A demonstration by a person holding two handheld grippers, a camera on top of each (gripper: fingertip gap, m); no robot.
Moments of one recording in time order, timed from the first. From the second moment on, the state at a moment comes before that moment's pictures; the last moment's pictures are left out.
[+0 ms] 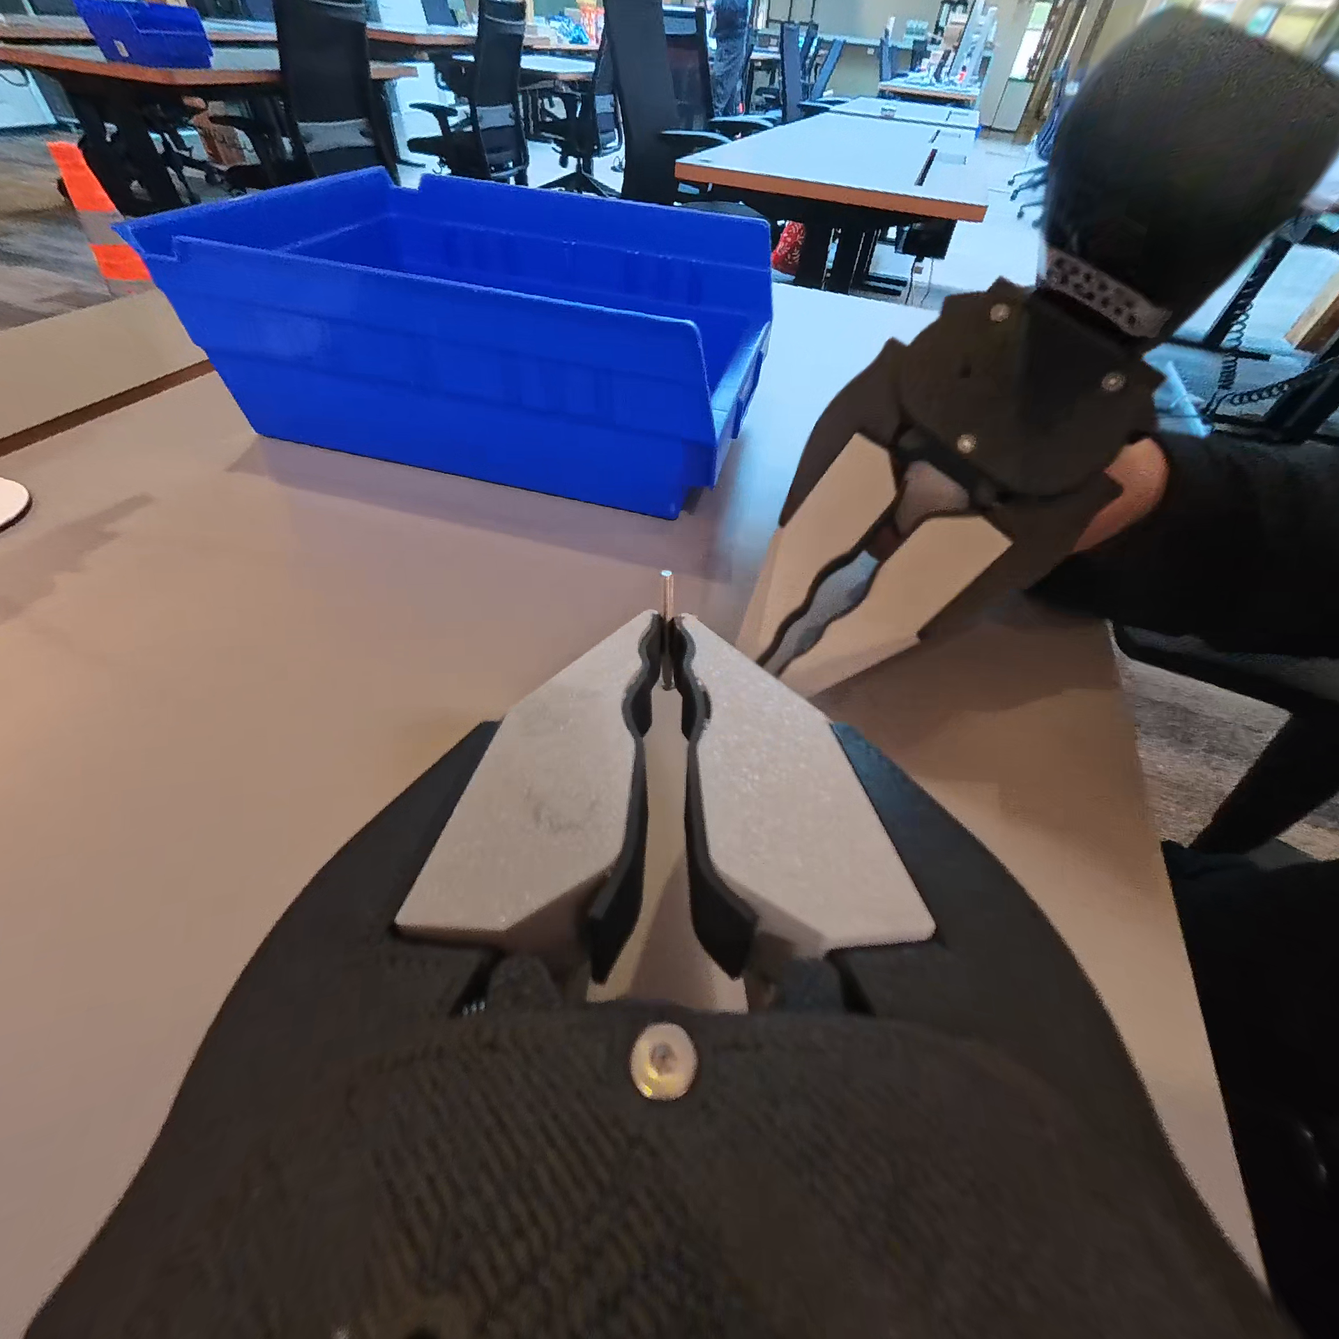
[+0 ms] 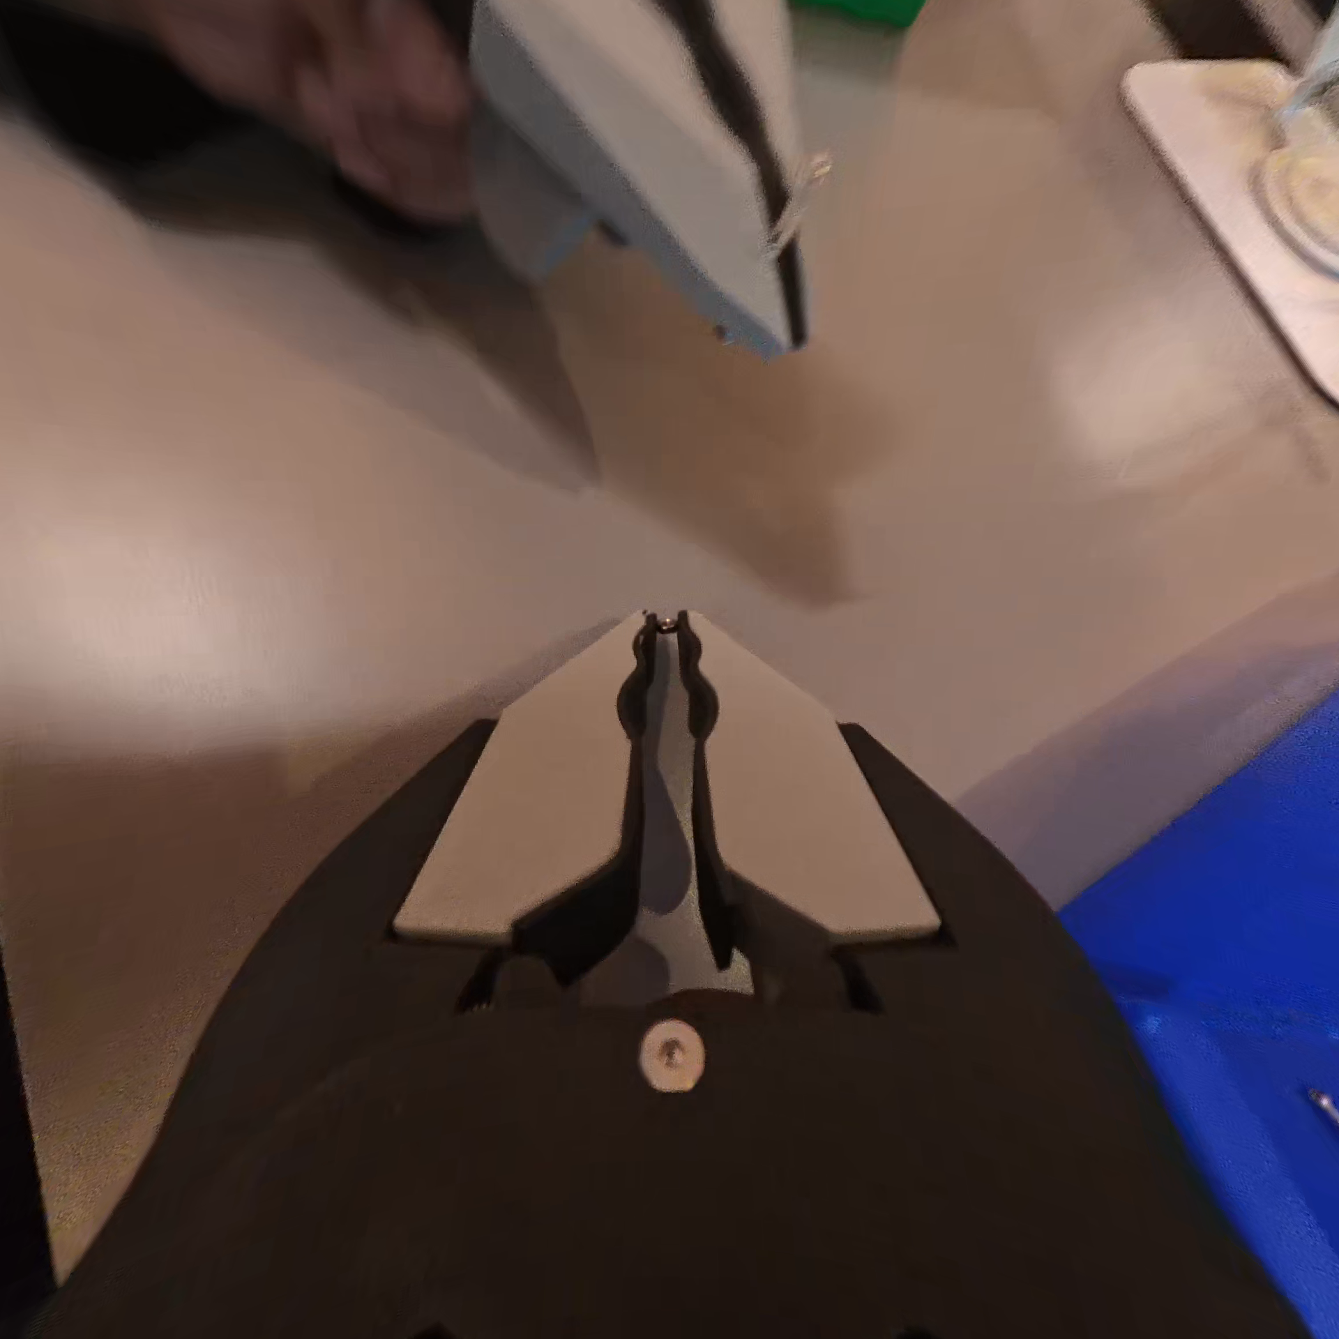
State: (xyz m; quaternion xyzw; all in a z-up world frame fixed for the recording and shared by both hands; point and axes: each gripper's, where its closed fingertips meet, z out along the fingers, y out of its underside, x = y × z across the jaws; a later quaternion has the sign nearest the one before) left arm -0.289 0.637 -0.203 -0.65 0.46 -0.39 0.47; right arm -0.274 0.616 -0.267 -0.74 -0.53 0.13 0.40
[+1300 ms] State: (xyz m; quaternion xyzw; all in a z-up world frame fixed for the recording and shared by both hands) left arm -0.282 0.597 -0.191 -0.56 0.53 -0.46 0.44; right arm -0.261 0.590 -0.266 -0.68 -0.60 0.25 0.35
